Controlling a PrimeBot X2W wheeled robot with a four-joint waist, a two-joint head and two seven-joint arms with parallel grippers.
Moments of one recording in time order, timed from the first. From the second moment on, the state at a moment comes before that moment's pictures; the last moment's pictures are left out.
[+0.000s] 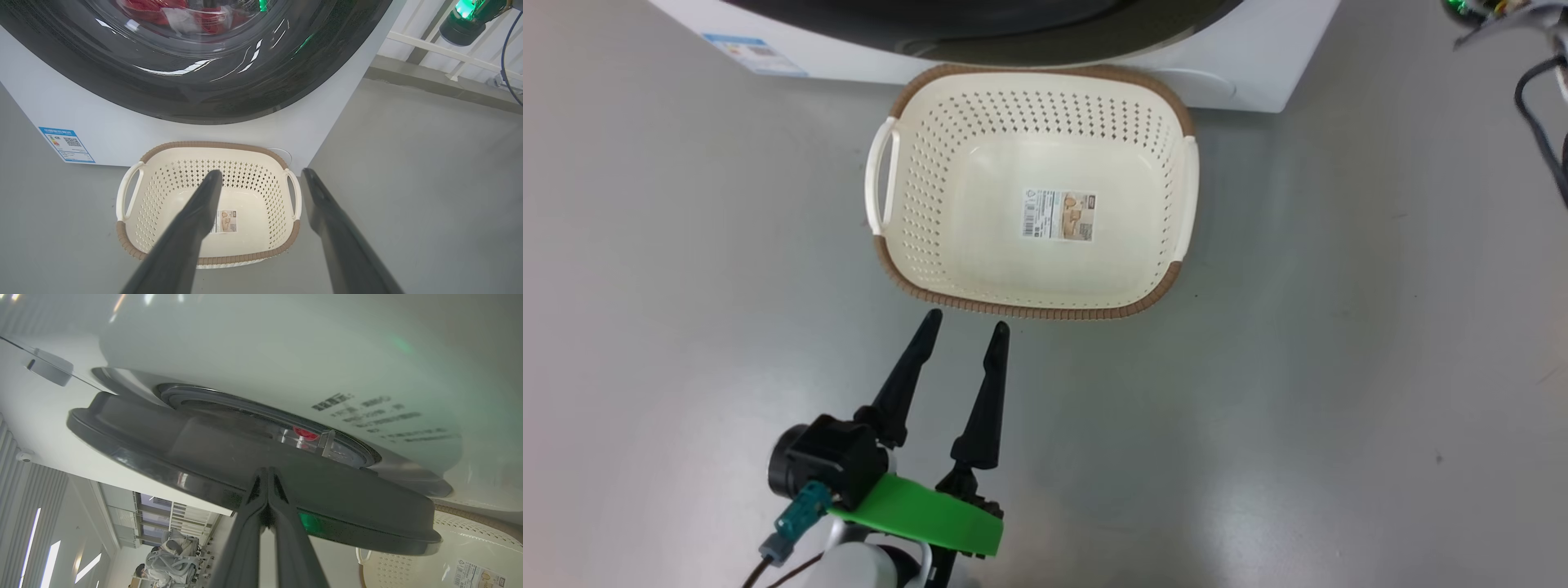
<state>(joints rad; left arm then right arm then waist) -0.30 0.04 -0.36 0.15 -0.37 0.02 -0.25 -1.23 -0.41 0.46 0.51 1.80 0.13 0.50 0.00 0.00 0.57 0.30</state>
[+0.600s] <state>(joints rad) -0.32 0.03 -0.39 0.14 -0.40 0.02 -0.25 -1.31 -0.37 0.43 0.57 1.73 0.13 0.57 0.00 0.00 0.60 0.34</state>
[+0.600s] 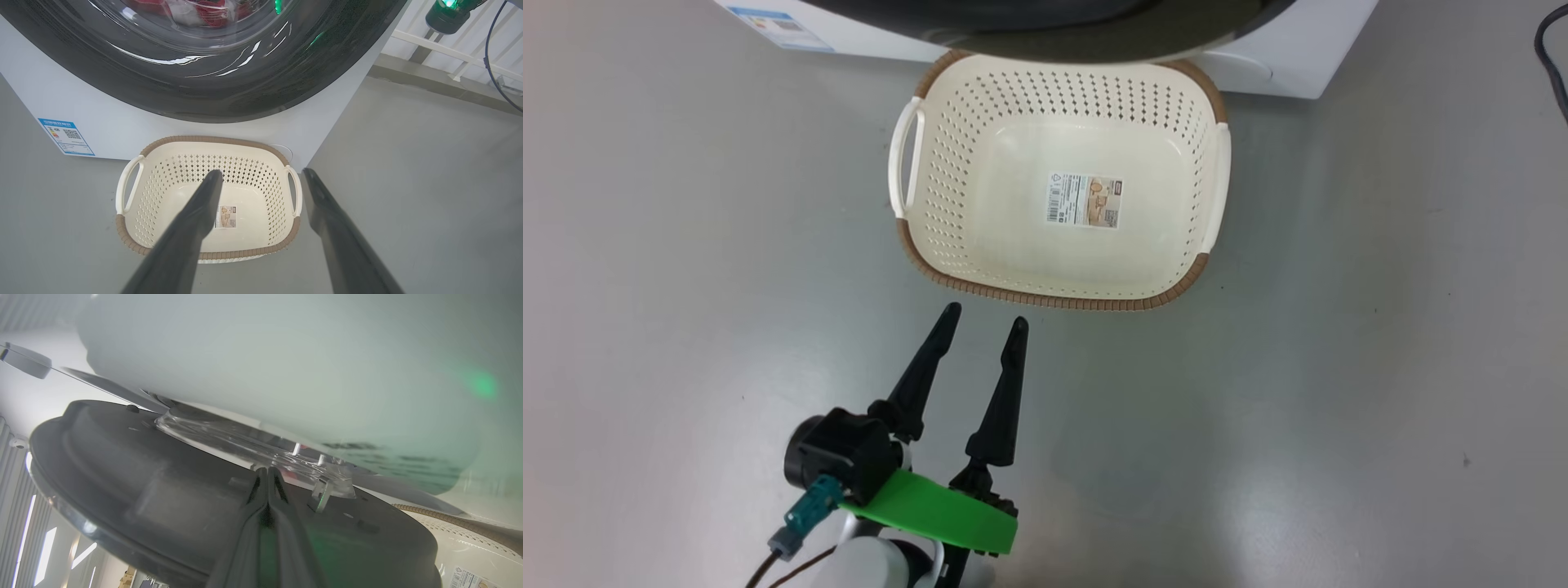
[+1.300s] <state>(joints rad) -0.26 0.03 -0.39 0.15 -0.40 0.03 -0.25 -1.08 -0.31 0.44 0.46 1.67 0.12 0.63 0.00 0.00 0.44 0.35</state>
